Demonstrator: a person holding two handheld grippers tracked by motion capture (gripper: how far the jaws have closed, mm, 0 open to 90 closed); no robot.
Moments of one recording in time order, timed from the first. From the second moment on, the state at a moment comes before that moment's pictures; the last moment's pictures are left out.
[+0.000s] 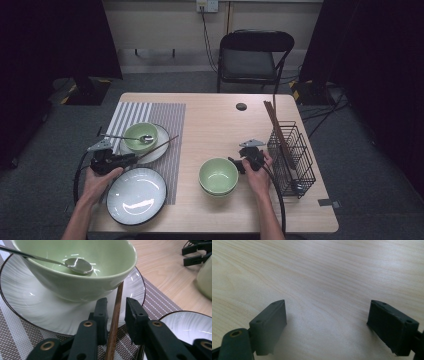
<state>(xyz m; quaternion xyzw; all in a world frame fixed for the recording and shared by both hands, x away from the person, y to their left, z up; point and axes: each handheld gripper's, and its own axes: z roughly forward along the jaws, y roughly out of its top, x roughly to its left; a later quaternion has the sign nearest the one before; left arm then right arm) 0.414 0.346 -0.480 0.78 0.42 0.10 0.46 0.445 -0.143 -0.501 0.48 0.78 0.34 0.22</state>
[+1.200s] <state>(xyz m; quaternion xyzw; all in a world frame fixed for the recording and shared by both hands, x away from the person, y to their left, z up) 0.409 0.350 -0.472 0.77 0.42 0.09 0.48 0.445 -0.143 -0.501 0.48 0.78 0.34 0.22</state>
